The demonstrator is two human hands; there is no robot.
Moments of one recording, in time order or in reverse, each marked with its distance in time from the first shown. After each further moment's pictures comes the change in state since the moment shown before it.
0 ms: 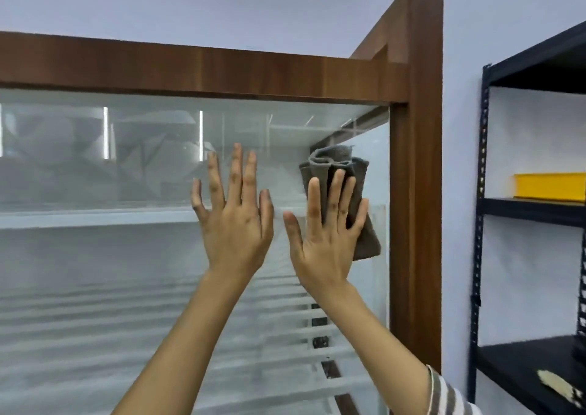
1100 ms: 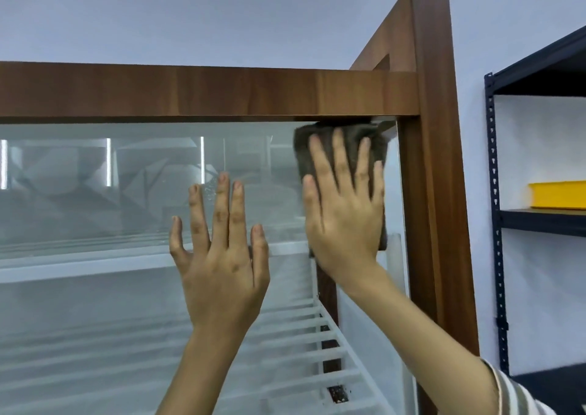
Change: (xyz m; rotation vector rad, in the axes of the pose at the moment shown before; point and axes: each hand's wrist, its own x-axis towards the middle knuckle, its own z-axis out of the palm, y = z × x) left_hand 0.001 -0.003 0.006 0.049 0.148 0.045; right_hand 0.076 0.012 0.006 -0.069 0.008 -0.009
